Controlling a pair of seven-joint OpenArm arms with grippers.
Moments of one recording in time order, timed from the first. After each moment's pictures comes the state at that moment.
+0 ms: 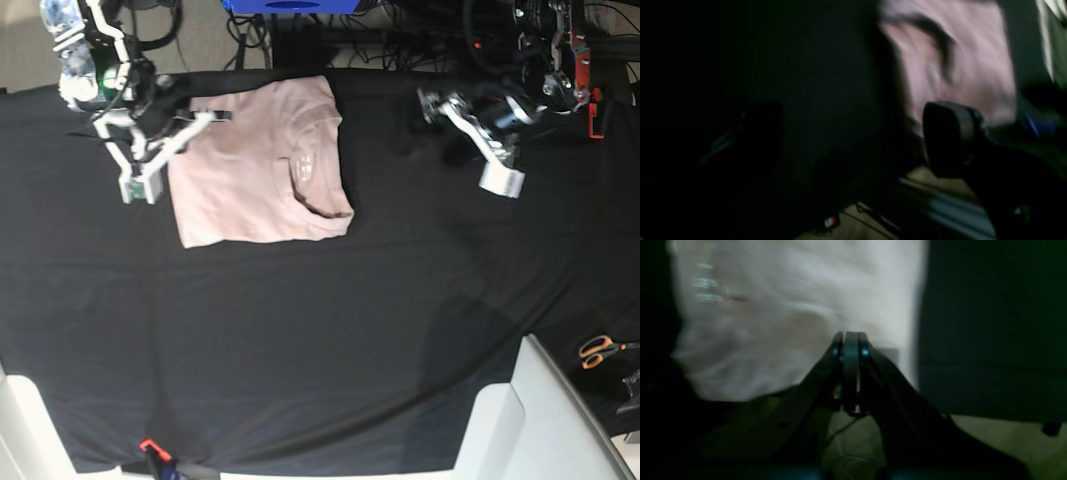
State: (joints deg) left arm 22.7 -15.0 -12.3 89.9 -45.8 -36.7 43.8; right arm -22.8 15.1 -13.9 109.4 18.5 -15.9 -53.7
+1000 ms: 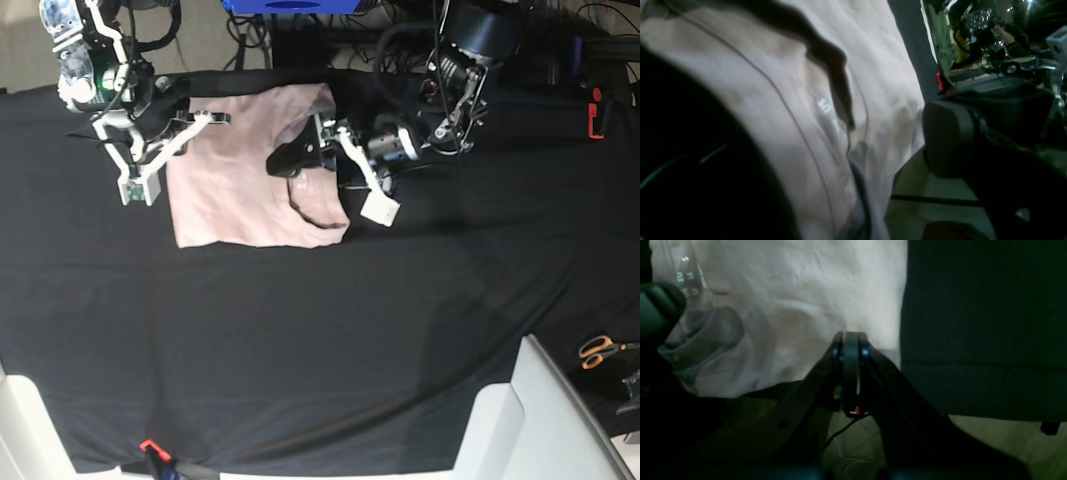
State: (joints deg) left arm 3.0 -8.0 10.9 55.8 -47.9 -43.5 29.5; right arm -22.7 14.8 -12.9 109.4 19.0 -16.1 -53.7
